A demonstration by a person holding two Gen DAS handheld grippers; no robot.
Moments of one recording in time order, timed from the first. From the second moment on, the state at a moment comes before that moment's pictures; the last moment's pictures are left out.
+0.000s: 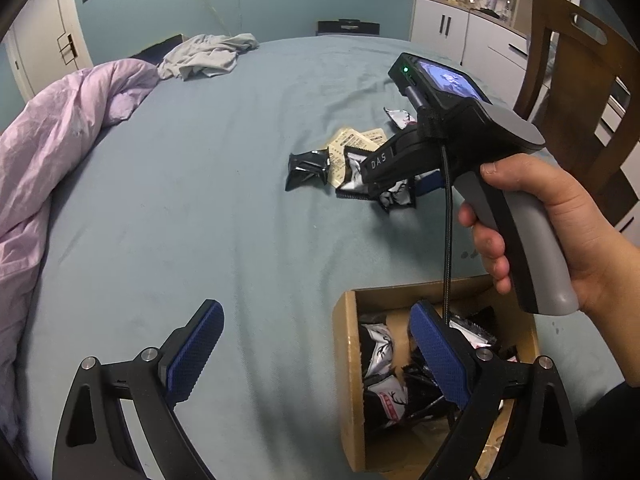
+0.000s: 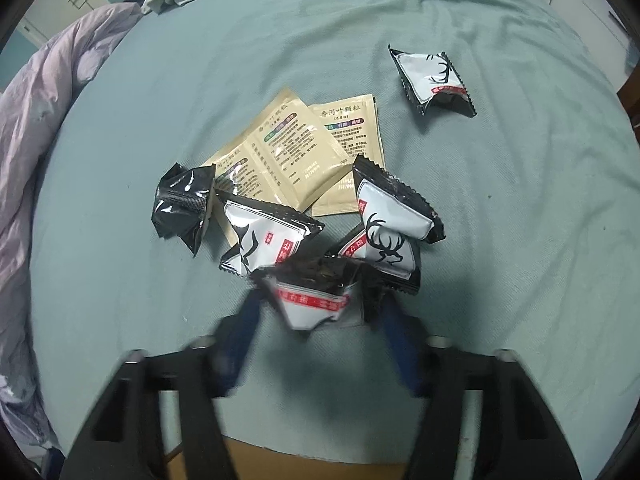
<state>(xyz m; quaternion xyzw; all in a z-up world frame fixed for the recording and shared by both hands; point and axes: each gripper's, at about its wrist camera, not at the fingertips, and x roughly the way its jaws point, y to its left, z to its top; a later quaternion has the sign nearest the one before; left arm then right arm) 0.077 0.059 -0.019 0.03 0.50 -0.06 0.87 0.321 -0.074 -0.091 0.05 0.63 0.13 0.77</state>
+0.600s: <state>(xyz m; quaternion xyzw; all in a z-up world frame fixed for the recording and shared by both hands) 0.073 0.057 -0.013 0.04 0.49 -0.05 0.87 0.166 -0.203 -0.005 0.12 0.53 0.11 0.84</state>
